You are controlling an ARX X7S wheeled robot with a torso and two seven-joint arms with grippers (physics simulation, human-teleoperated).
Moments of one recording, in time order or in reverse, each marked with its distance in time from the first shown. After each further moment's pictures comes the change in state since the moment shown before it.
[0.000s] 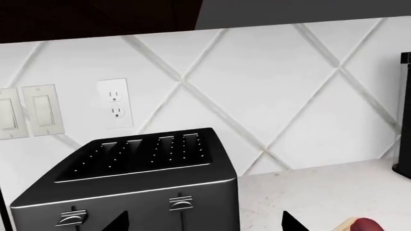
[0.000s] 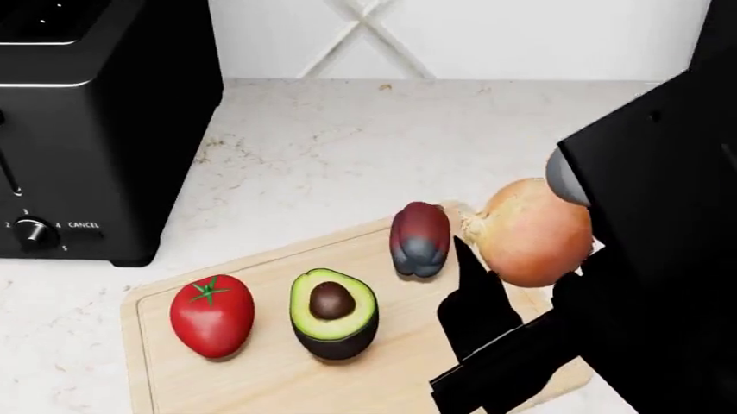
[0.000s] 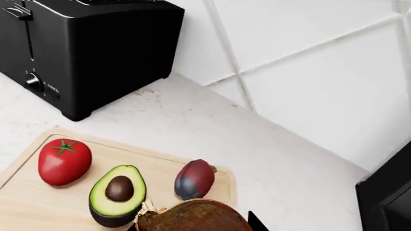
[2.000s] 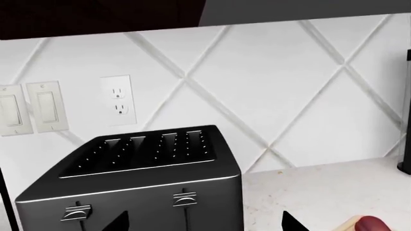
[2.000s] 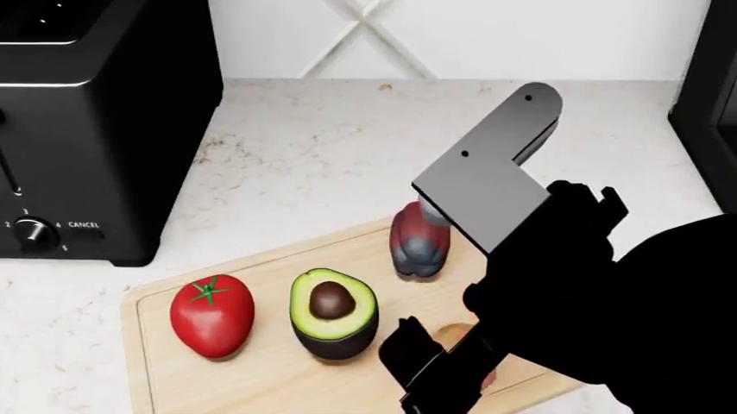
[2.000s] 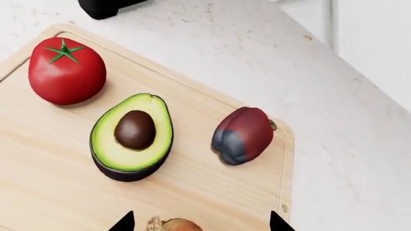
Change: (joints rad) left arm 0.030 0.026 -0.045 -0.006 0.002 -0.039 -0.004; right arm 0.082 -0.262 -0.301 0.294 -0.432 0.215 -0.439
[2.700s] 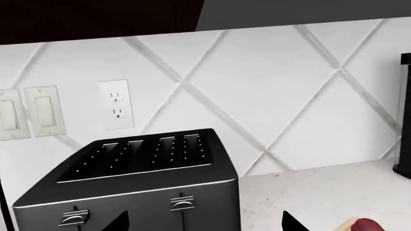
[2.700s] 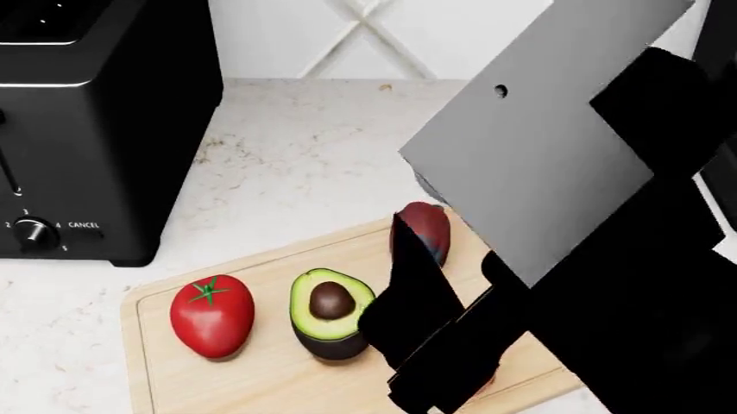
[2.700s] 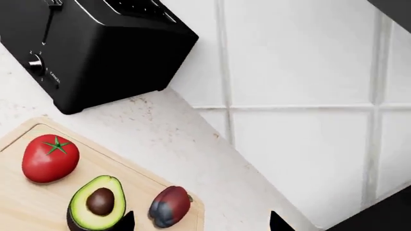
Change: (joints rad) left arm -0.019 -0.014 0.009 0.006 -0.015 0.016 -0.002; right arm 0.270 0.127 0.104 -0.310 0.432 -0.056 0.498
